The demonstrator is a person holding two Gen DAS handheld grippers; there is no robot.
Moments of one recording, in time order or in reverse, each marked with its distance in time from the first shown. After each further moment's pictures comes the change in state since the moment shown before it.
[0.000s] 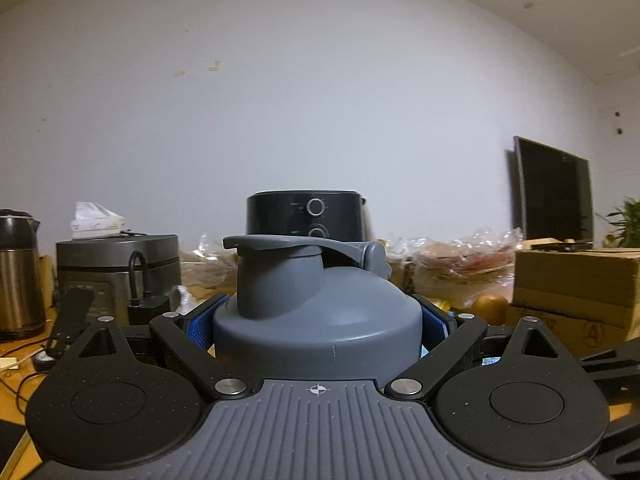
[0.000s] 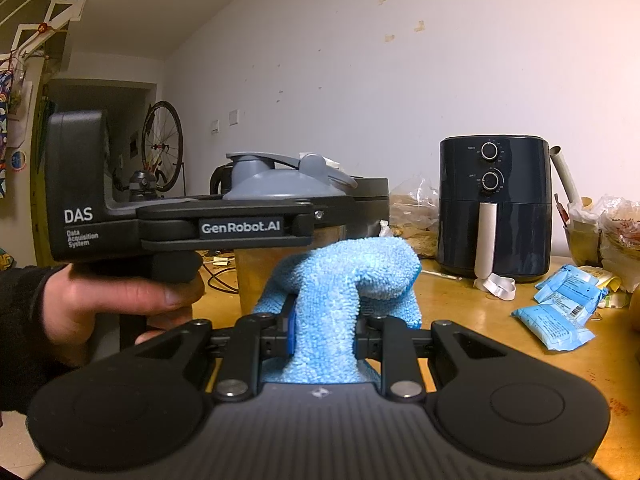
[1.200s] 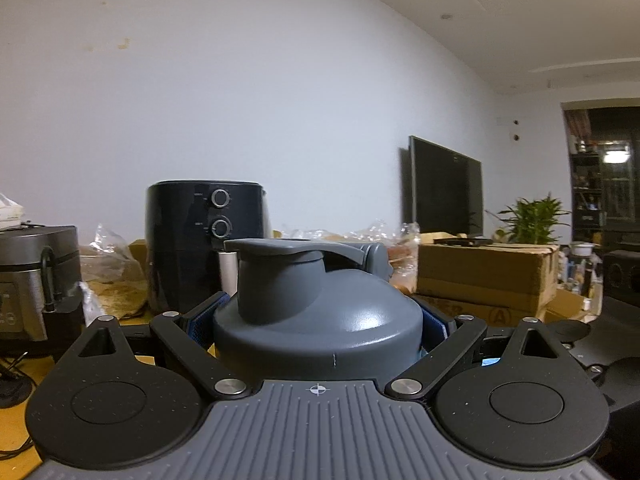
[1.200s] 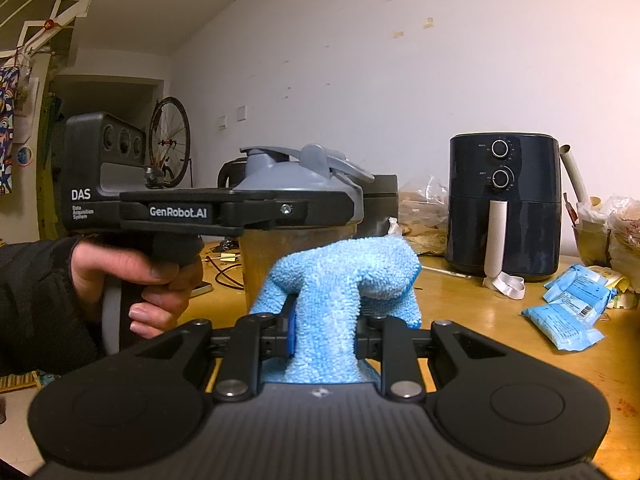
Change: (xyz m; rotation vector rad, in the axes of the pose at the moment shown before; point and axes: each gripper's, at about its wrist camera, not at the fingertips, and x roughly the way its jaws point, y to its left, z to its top) left arm 0.009 0.043 0.002 0.001 0.030 -0.391; right arm 0.003 0.004 -0.001 -0.010 0.010 0.025
